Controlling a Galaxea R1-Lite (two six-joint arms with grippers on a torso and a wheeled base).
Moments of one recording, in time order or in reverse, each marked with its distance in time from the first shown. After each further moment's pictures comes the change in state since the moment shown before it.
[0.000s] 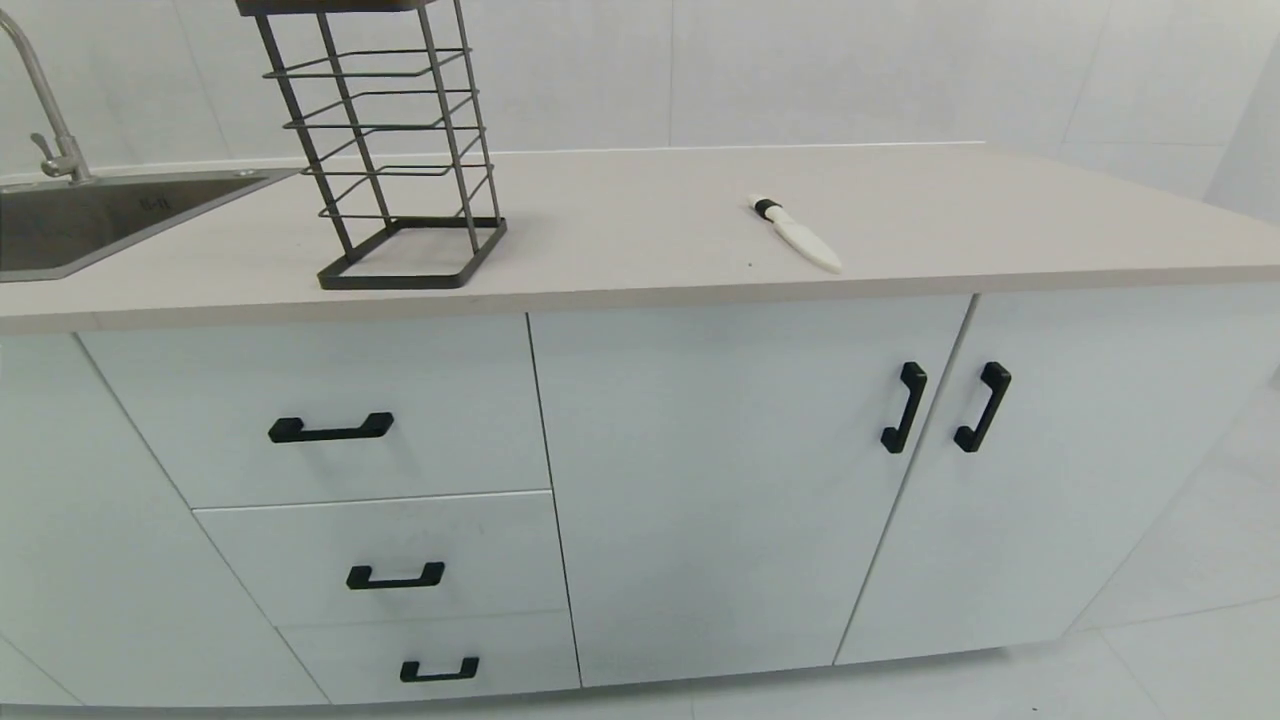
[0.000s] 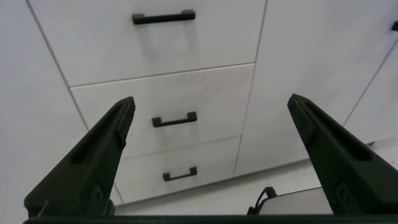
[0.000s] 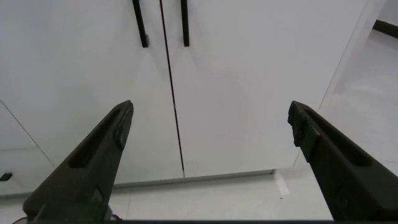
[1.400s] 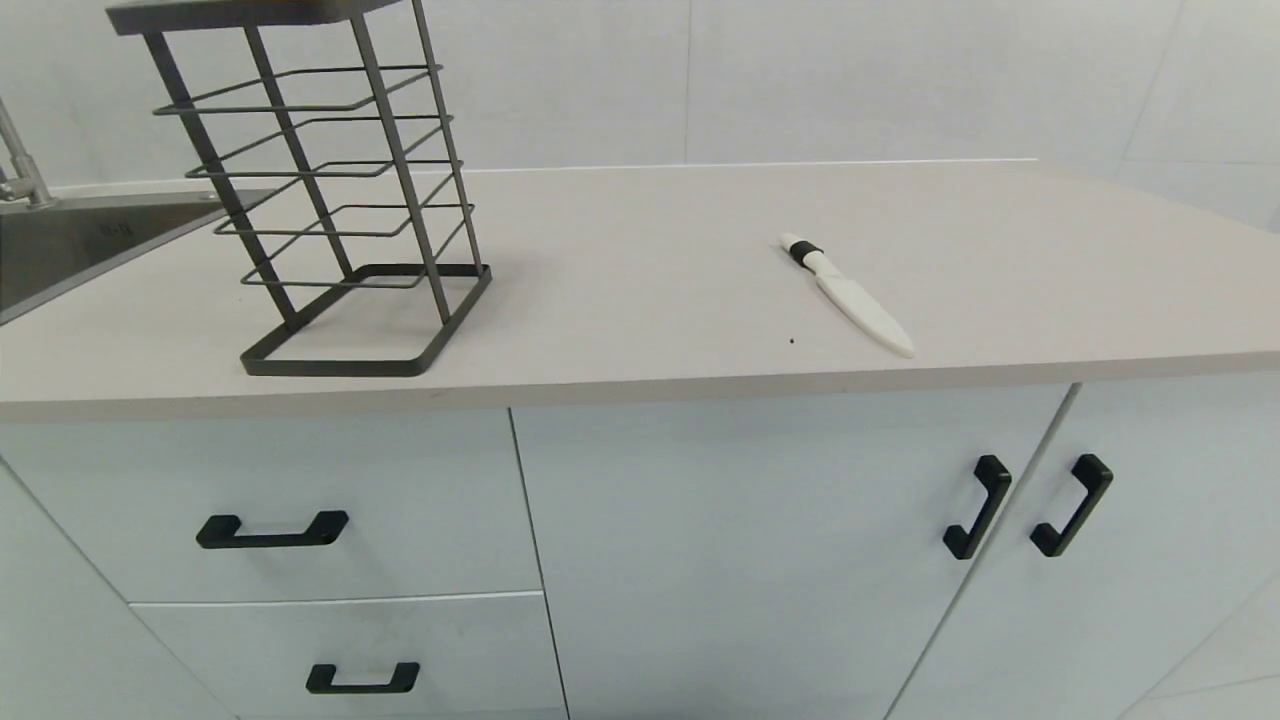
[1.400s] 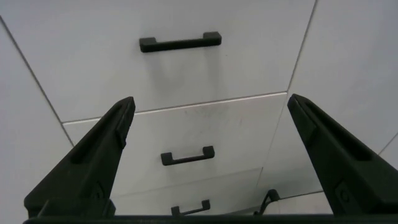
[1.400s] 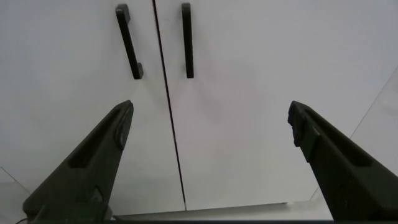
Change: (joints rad) left arm 0.000 0.001 0.001 -0.003 0.008 0.001; right arm 0.000 0.000 -0.001 -0.001 0.000 0.000
